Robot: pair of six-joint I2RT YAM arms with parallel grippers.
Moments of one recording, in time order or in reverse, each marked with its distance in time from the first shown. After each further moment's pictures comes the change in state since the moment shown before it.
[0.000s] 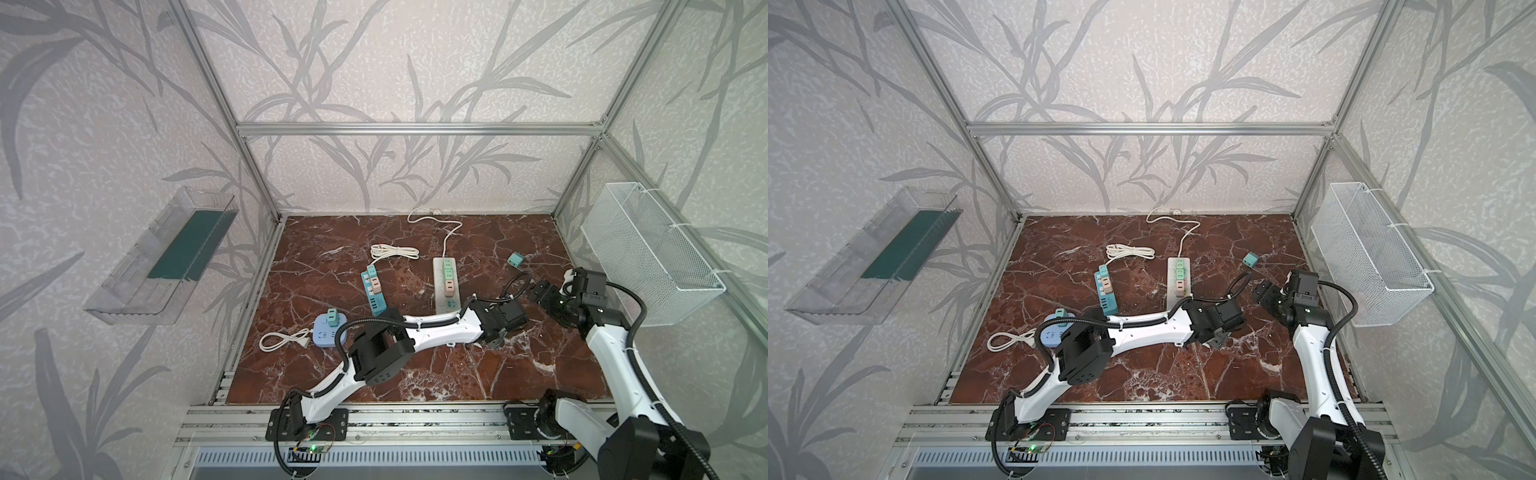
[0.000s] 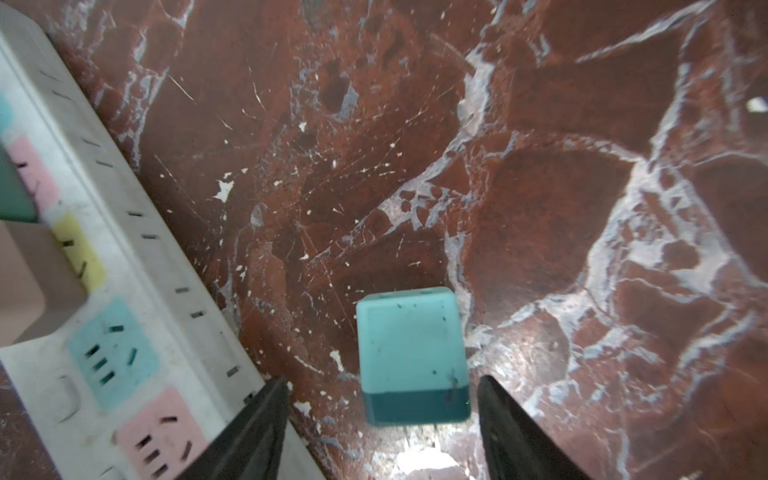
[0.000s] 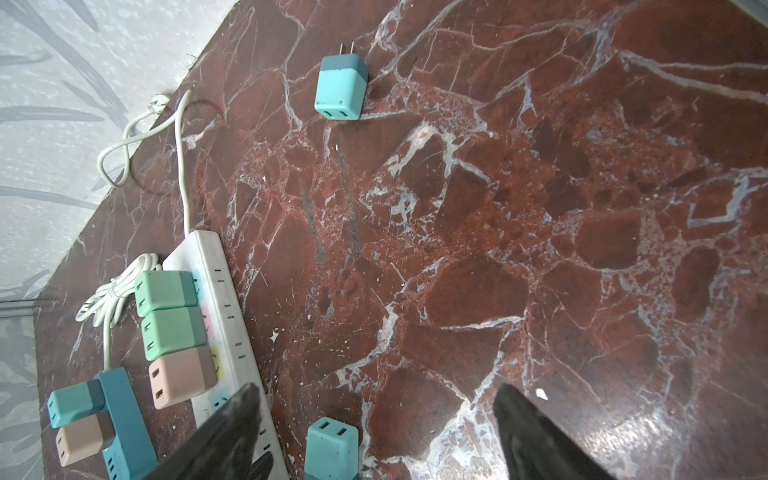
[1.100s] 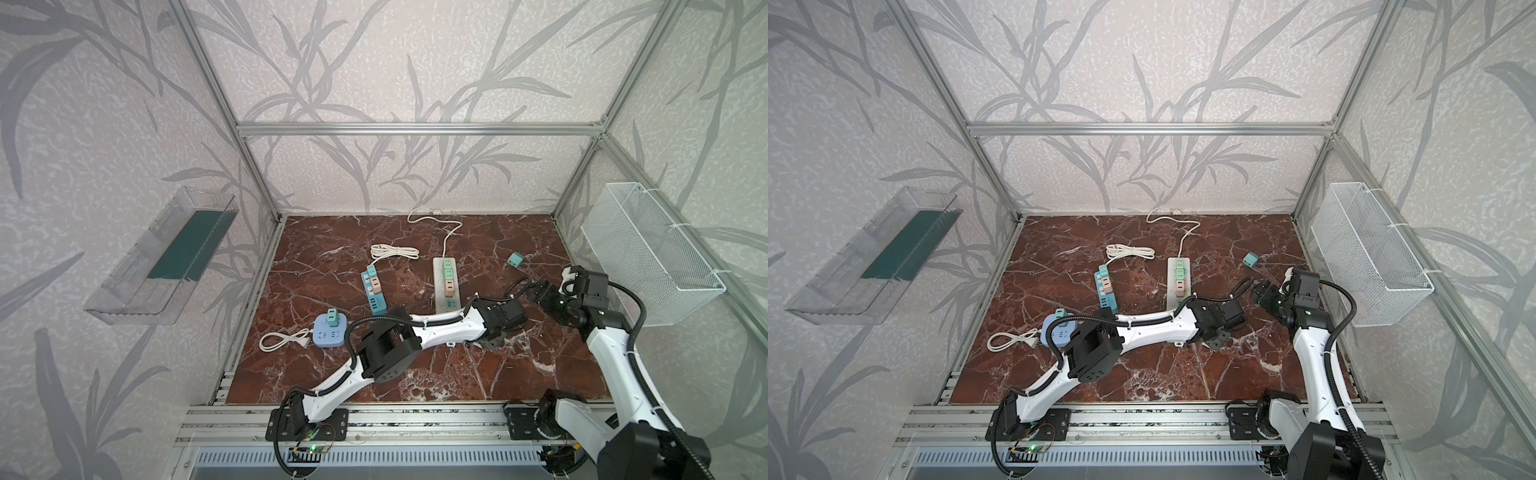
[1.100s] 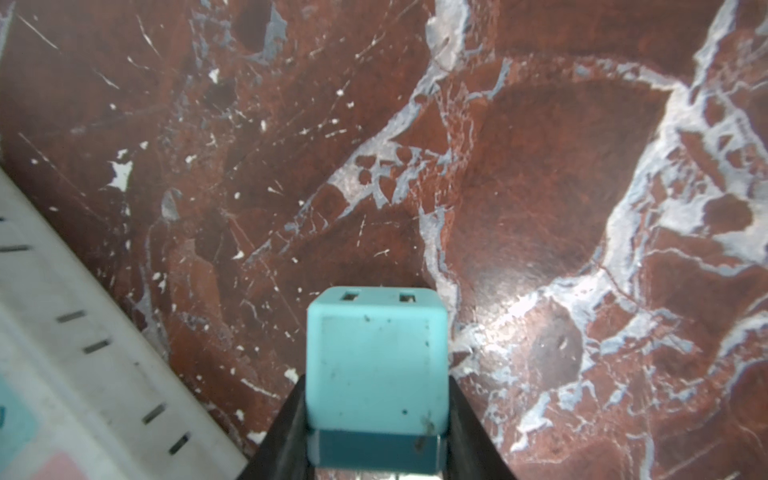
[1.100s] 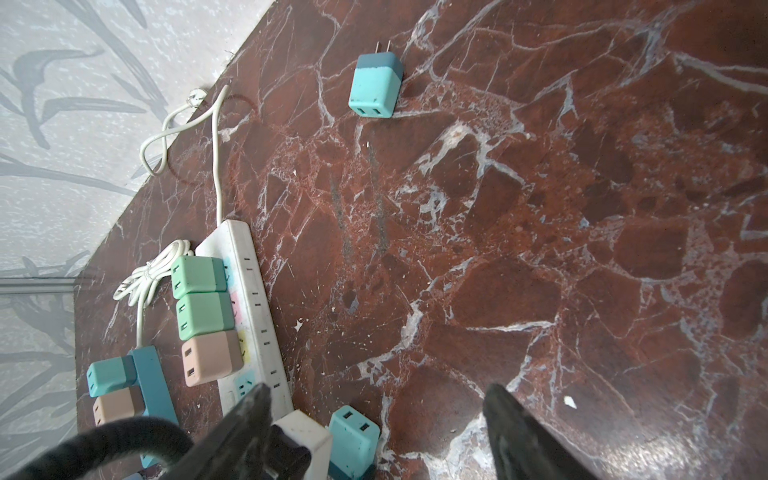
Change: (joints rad) left arm 0.024 0.050 0.042 -0.040 0.123 0.056; right arm -0.001 -0.026 -0.005 0.015 -0.061 -0.011
